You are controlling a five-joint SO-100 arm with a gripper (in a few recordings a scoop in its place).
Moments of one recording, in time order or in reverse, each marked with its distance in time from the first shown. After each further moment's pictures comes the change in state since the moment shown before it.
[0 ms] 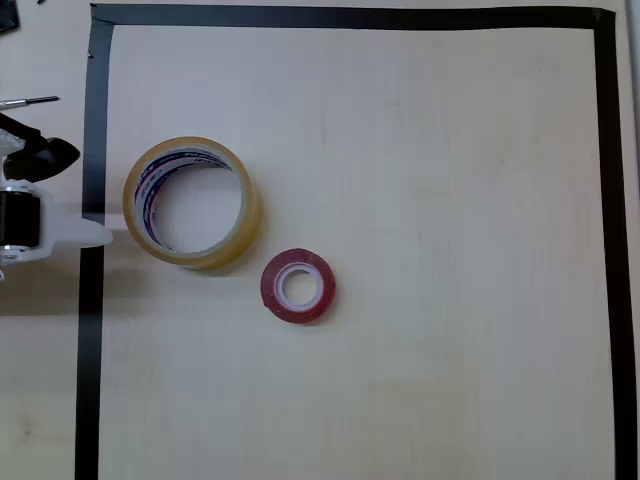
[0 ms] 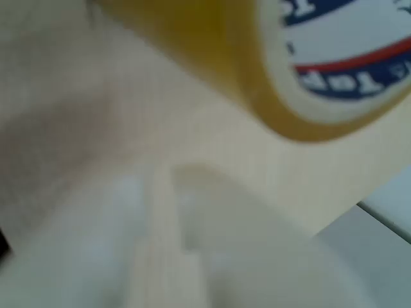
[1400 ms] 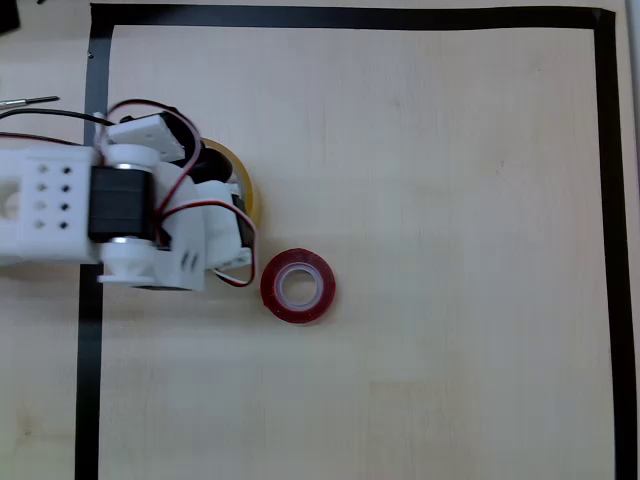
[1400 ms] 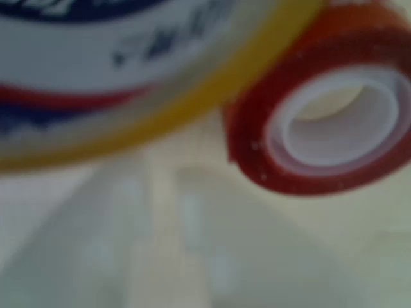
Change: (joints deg) arm 4.2 -107.6 -82.1 5.2 -13.4
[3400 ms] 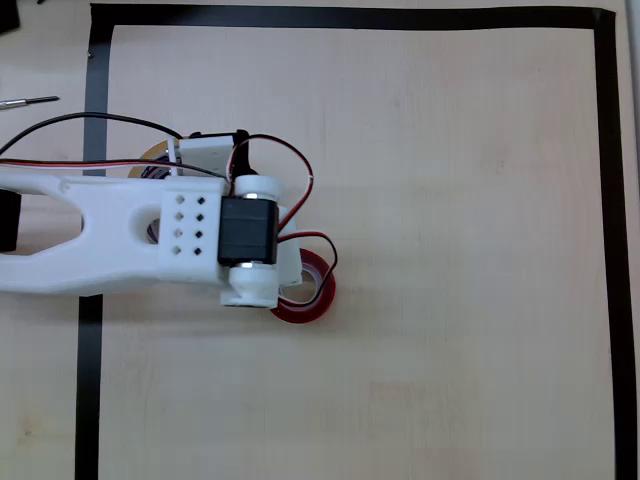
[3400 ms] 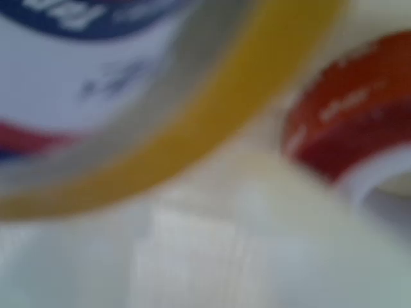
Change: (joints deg) arm 1.3 -33.9 -39.6 25.0 2.0
